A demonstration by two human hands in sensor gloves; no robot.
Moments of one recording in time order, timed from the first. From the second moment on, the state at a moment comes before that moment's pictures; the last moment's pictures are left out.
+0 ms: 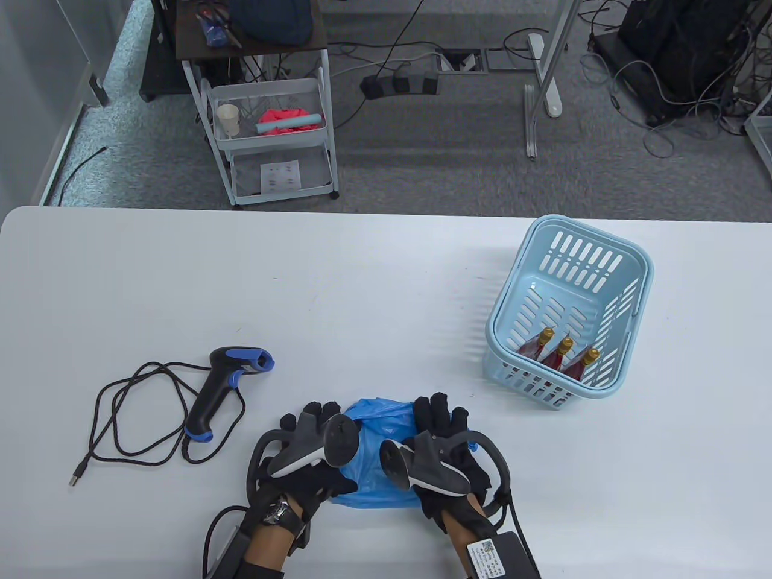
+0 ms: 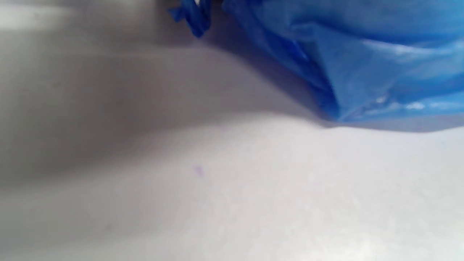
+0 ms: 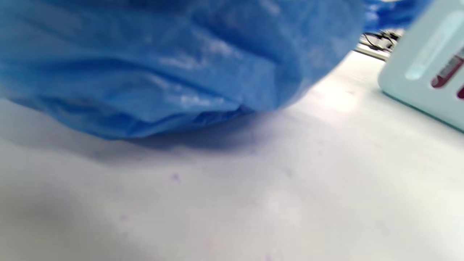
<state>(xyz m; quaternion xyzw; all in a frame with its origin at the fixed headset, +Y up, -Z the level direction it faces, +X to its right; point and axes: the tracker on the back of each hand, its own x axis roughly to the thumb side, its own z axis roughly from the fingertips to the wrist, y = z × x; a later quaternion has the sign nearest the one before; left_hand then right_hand) -0.124 -0.783 -0.196 -0.27 -0.14 0.04 0.95 0.052 -0.770 -0.189 -0.16 -0.13 -0.97 0.11</state>
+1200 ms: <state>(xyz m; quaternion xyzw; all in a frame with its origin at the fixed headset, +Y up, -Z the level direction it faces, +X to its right) -0.102 -0.770 -0.188 -0.19 -0.16 -0.06 0.97 0.085 -0.782 -0.187 -0.08 -0.27 -0.96 0.09</state>
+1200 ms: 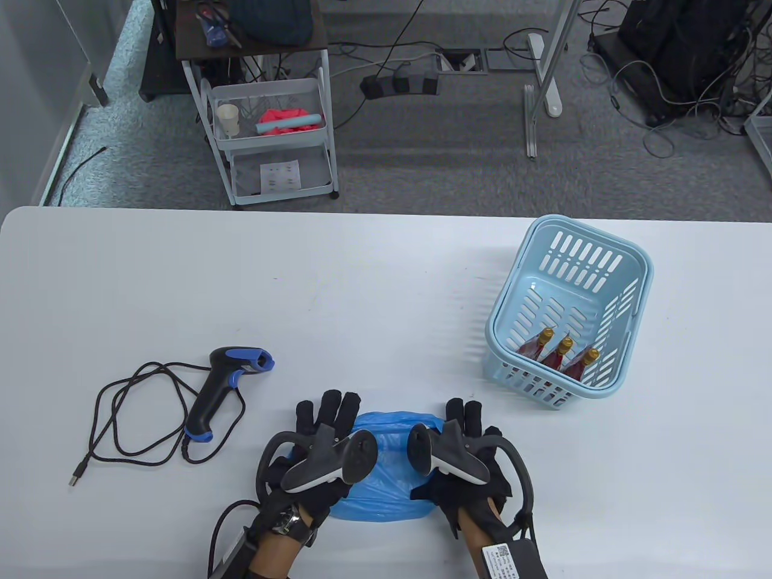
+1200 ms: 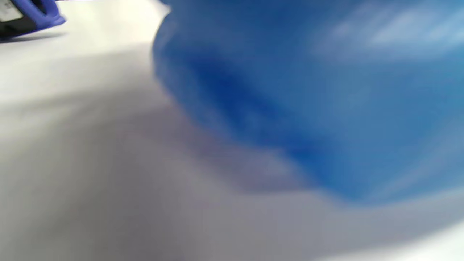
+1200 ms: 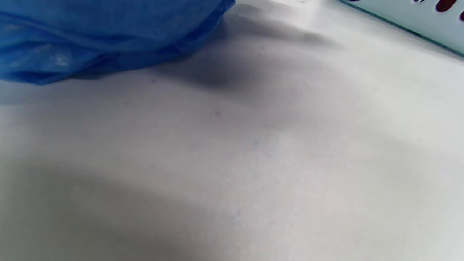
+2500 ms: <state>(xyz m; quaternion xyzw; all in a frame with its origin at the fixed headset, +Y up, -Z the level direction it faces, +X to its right) -0.166 -0.787 -0.207 -0.28 -0.07 0.12 0.95 0.118 -0.783 -0.204 -0.04 -0.28 -0.96 -0.01</state>
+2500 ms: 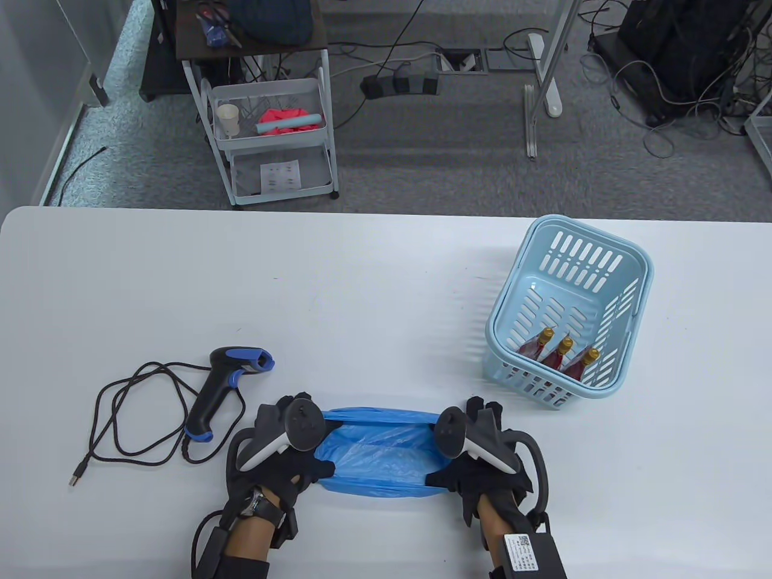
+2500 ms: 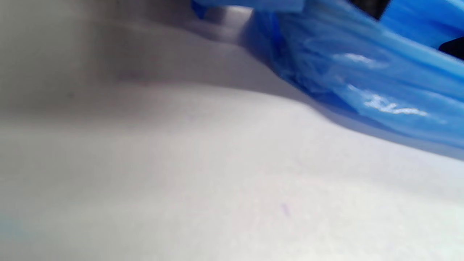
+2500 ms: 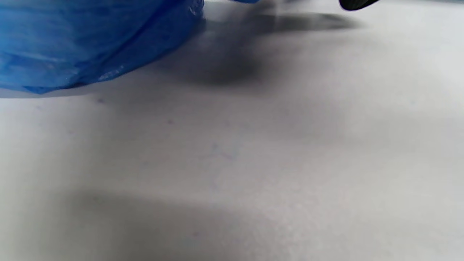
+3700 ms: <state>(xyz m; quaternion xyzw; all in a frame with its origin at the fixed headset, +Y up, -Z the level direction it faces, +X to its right) -0.157 -0.786 -0.206 -0.27 -0.08 0.09 0.95 0.122 -0.718 -0.177 -0.13 -0.10 -0.98 -0.11</state>
